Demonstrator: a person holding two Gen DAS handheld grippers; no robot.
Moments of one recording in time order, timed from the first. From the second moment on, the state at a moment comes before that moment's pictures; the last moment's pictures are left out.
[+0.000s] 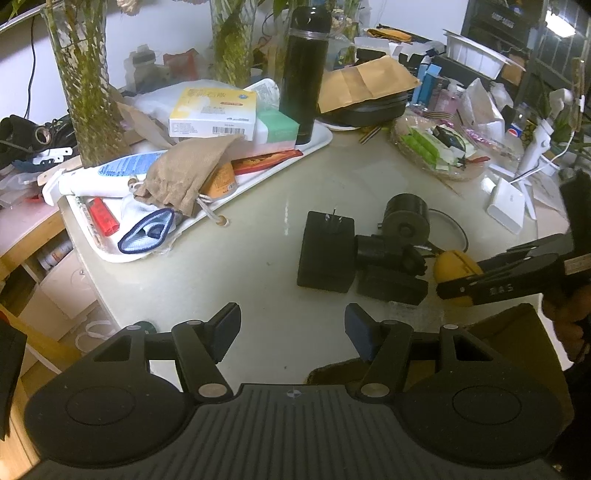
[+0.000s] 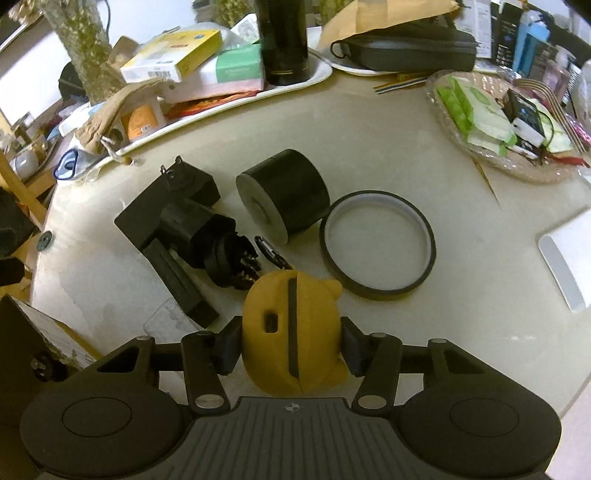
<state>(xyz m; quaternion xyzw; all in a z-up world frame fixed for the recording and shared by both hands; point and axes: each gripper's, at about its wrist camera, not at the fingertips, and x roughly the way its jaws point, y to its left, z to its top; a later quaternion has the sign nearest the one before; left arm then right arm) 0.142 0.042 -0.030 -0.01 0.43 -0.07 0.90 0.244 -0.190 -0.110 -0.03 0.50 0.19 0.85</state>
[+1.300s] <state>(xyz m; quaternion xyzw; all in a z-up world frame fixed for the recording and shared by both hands) 0.252 0.004 -0.073 0.06 0.52 -0.10 0.84 0.211 -0.233 -0.070 0.03 0.44 0.15 0.88</state>
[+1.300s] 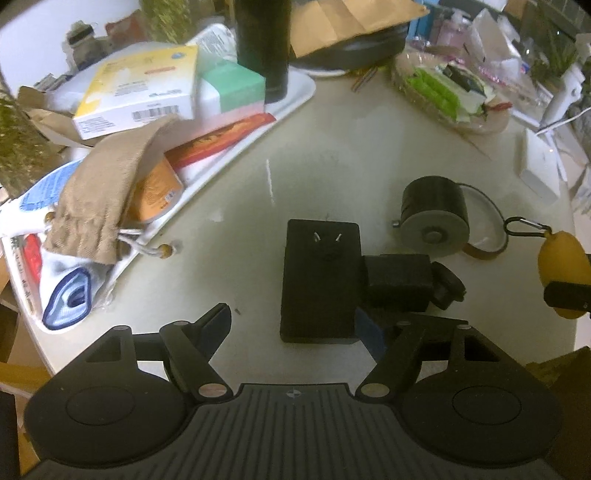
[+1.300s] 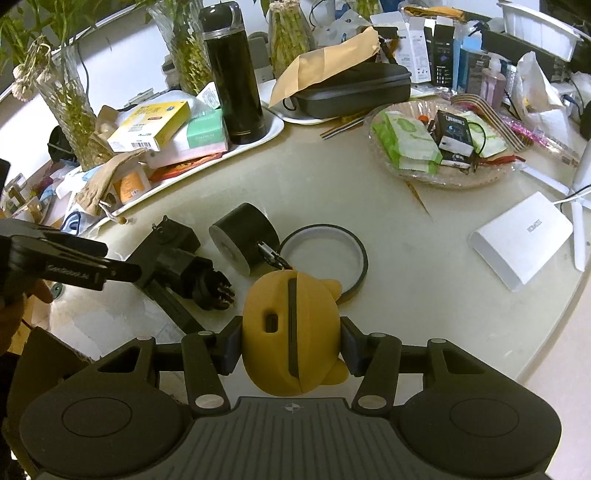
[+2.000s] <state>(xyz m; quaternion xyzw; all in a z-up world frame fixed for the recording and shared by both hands) 0.277 -0.014 -0.095 0.07 0.57 -0.11 0.81 0.211 -0.231 -0.068 0.03 0.44 0.16 0.88</state>
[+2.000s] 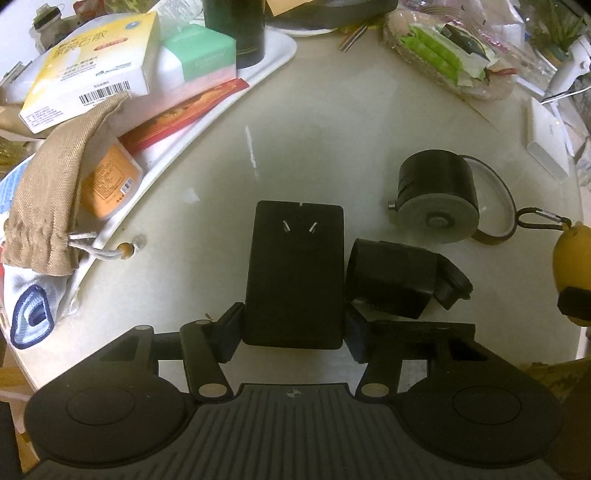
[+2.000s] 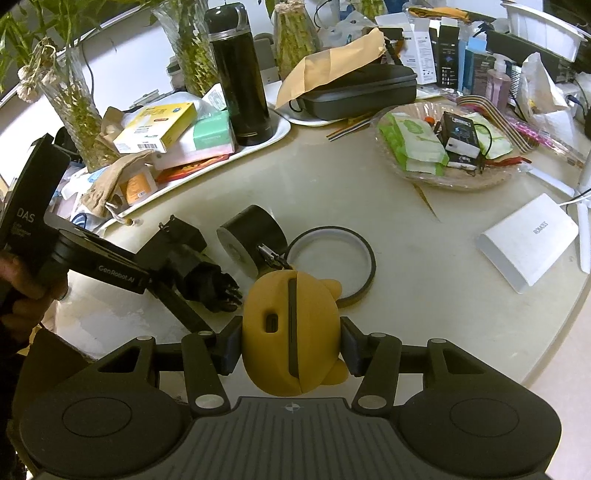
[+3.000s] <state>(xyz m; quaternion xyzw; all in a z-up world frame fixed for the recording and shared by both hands) 0.232 0.002 -0.028 0.02 0.47 -0.11 0.87 0.197 -0.224 -0.047 0.04 0.43 0.16 0.89</state>
